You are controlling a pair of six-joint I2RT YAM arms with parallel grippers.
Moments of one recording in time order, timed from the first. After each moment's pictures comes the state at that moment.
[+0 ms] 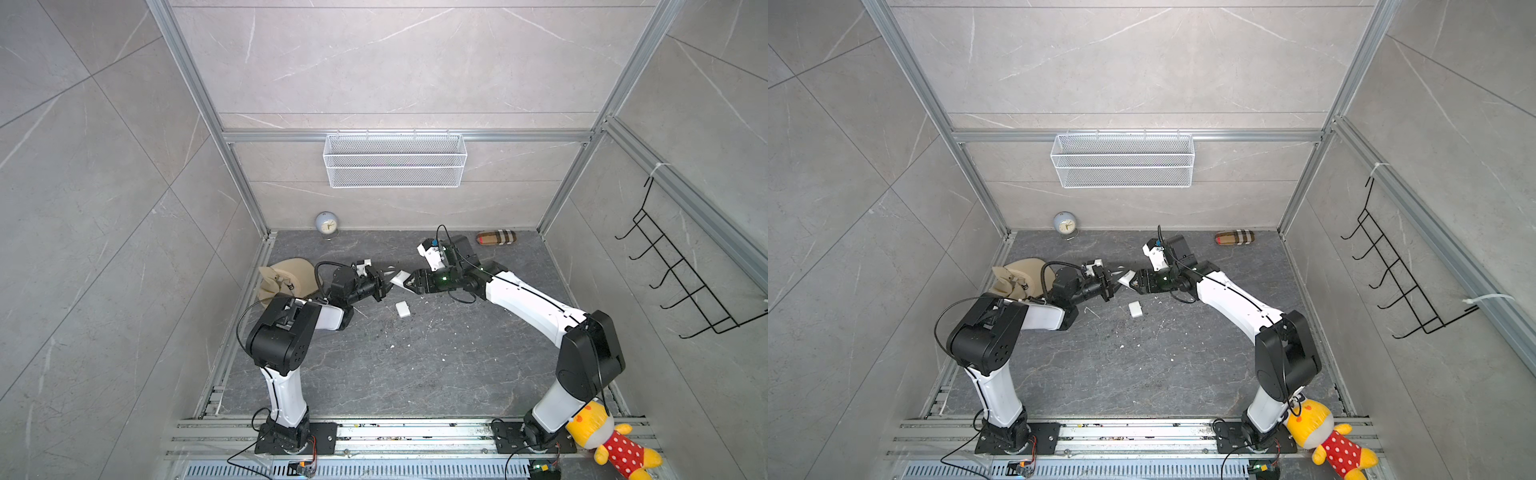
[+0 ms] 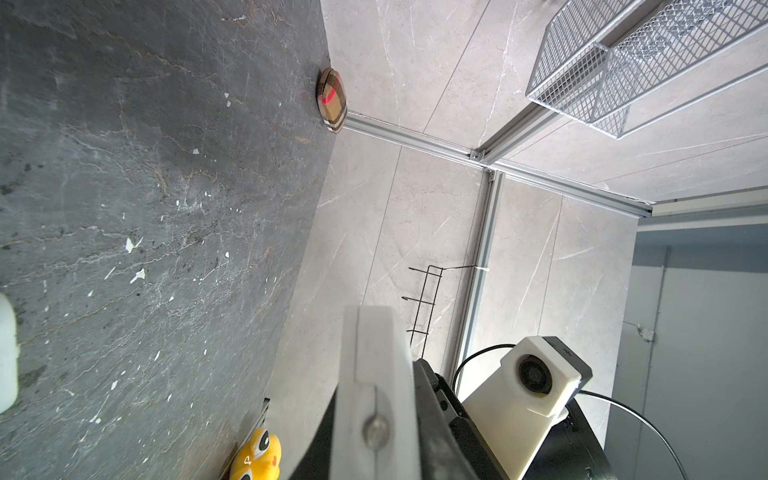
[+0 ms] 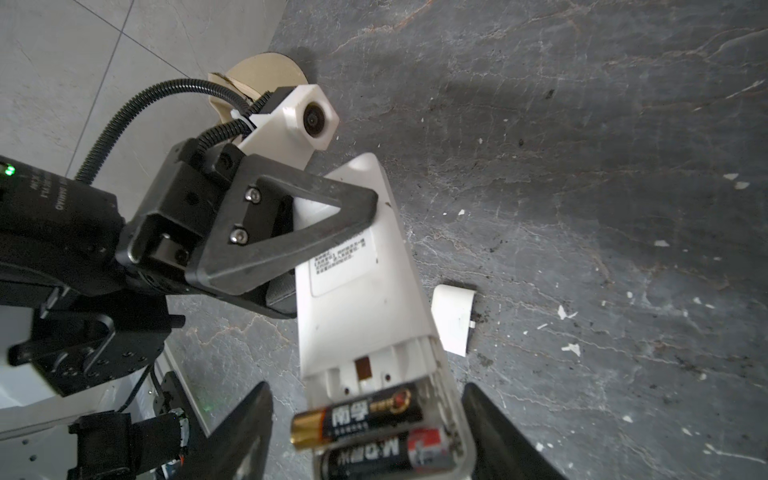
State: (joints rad) left arm -0.40 1.88 0.83 1.01 0.69 -1.76; right arm 0.53 1.69 1.36 -0.44 -0.43 0.35
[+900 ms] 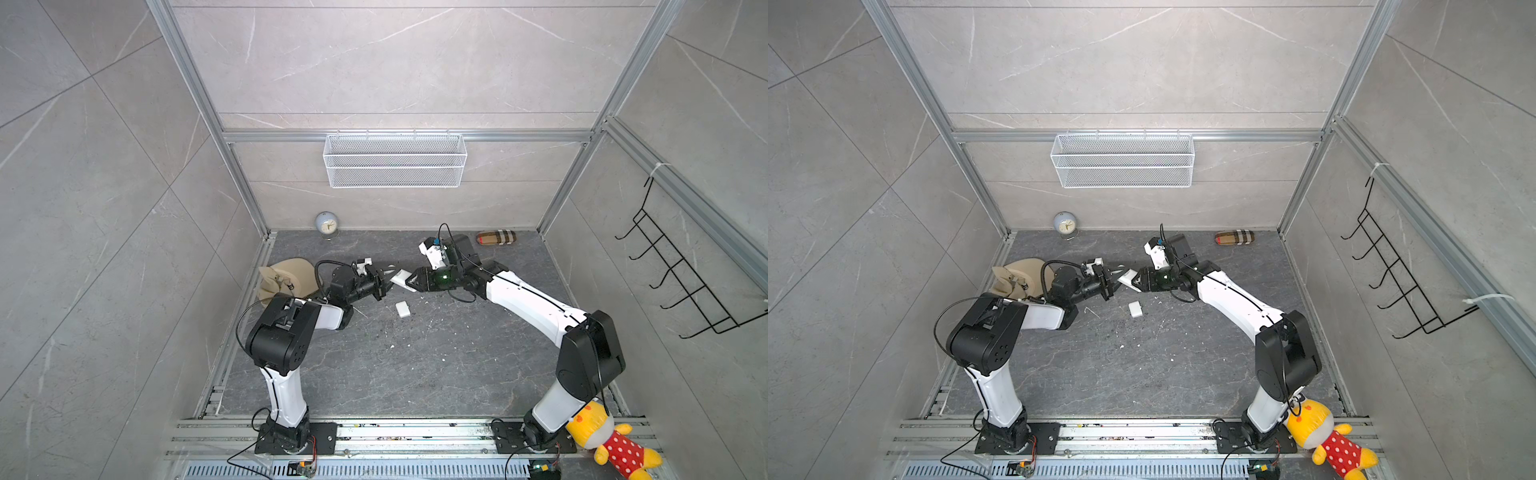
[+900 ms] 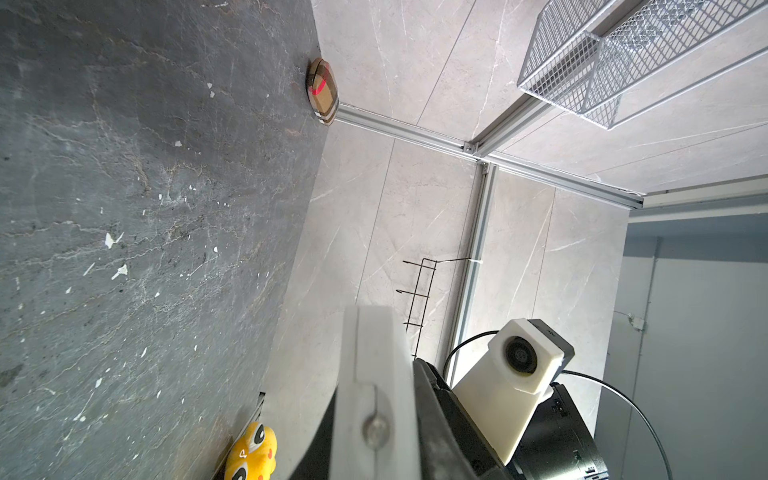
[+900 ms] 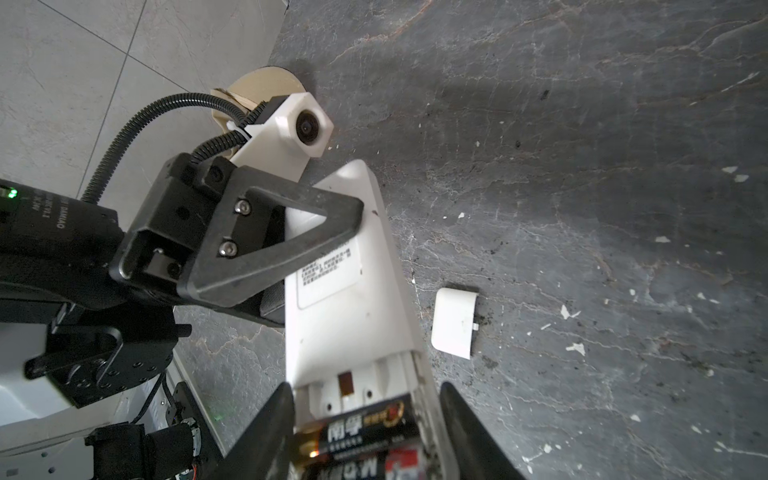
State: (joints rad) left arm -0.39 1.88 0.83 1.03 0.71 -1.77; right arm 0.53 1.69 1.36 -0.43 -0.43 0.38
